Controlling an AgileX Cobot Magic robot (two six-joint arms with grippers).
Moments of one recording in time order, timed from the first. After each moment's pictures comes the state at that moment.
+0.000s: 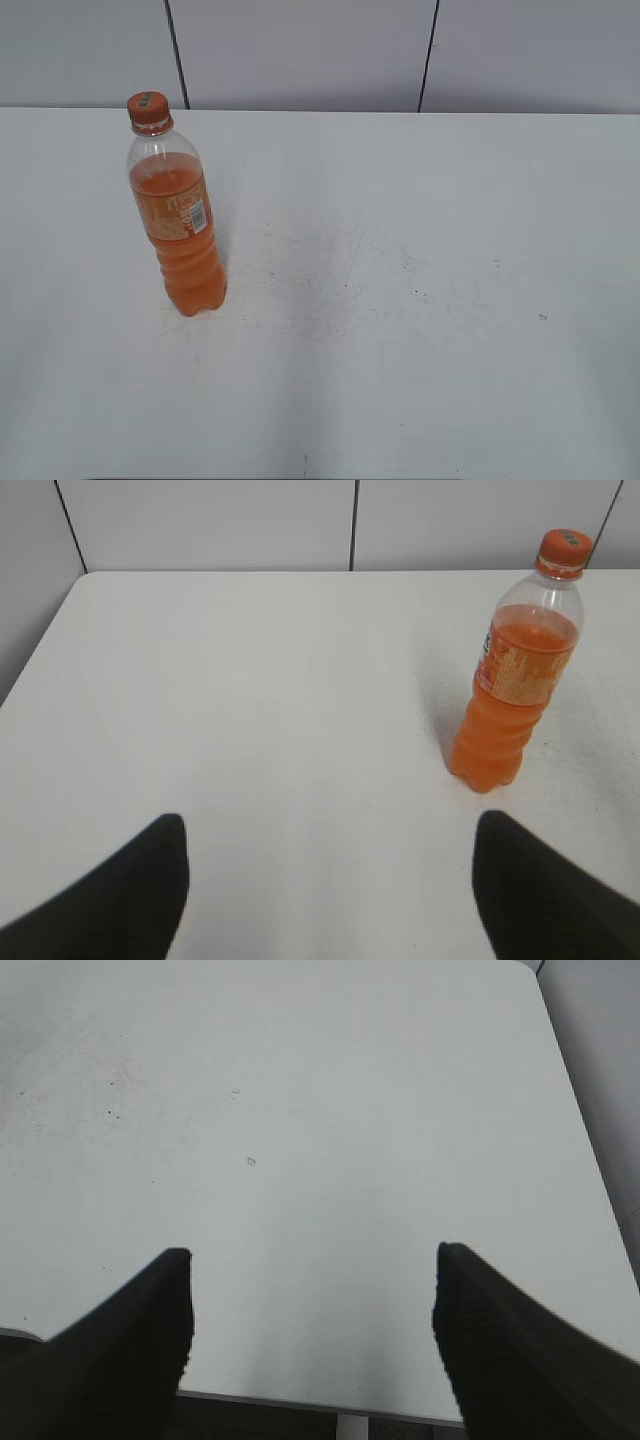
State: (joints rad) left arm 0.00 -0.01 -0.57 -0.02 1.03 -0.03; right arm -0.06 -0.01 -0.44 0.10 1.03 -0.31
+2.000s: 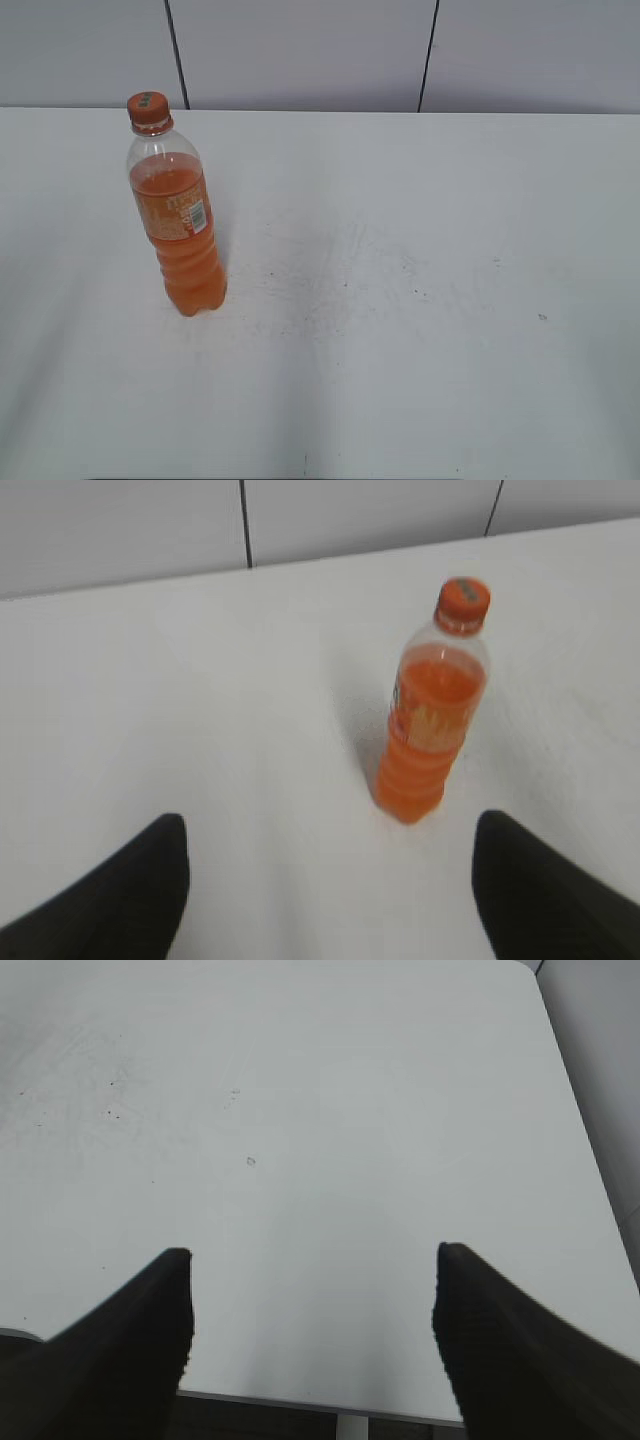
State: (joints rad) left arm -0.12 0.43 -0.73 -0.11 0.89 0.08; right arm -0.06 -0.01 -0.44 0.10 1.03 -0.31
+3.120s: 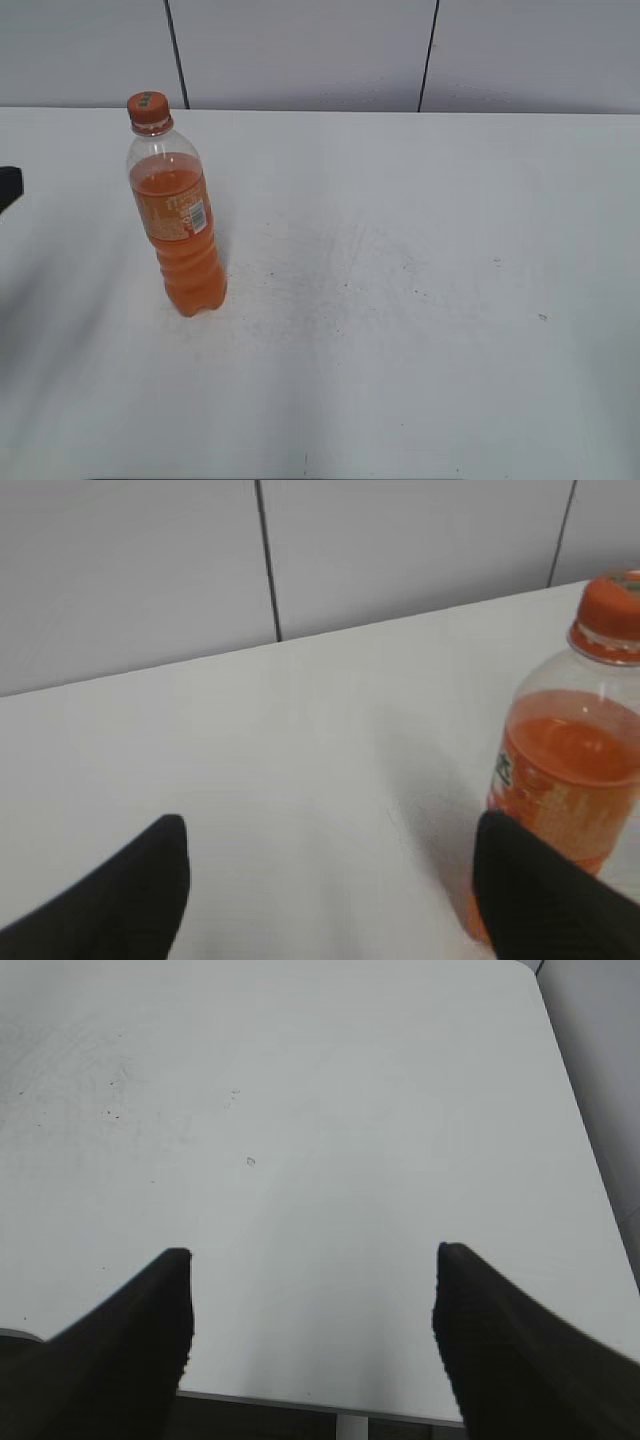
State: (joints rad) left arm -0.12 0.85 -0.32 0.58 -0.15 -0.48; right arm -0.06 -0.01 -0.44 0.10 1.03 -0.31
